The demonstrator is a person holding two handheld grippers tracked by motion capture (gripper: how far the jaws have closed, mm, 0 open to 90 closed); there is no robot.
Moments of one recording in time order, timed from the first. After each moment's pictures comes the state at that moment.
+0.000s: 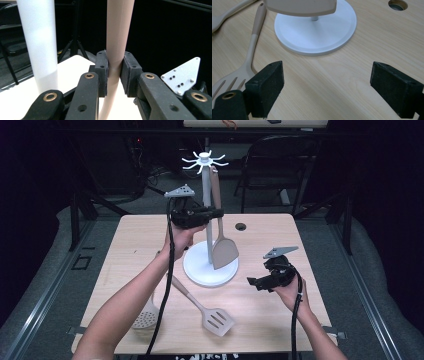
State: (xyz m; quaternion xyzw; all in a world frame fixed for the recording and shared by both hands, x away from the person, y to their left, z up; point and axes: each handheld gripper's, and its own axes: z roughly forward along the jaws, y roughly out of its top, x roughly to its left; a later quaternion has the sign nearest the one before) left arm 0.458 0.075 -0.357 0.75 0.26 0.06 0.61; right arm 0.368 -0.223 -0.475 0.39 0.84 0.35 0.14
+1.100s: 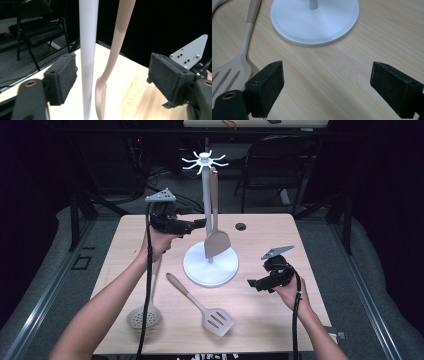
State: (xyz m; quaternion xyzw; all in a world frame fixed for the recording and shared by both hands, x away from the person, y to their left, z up) left arm 0.449 0.126 -0.358 0.78 0.26 0.10 0.56; right arm 0.375 -0.223 -0.482 0.39 0.85 0.32 0.12
